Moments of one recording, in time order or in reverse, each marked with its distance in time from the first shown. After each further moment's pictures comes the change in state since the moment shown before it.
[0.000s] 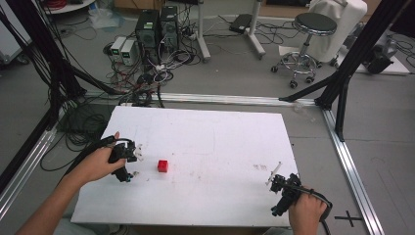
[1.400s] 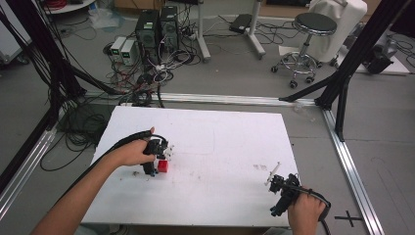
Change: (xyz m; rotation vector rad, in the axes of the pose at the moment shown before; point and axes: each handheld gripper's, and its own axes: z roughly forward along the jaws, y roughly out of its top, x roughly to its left) left arm 0.014 0.086 0.039 -0.027 -0.093 0.340; right arm 0.000 0.001 0.004 -0.001 0.007 -0.008
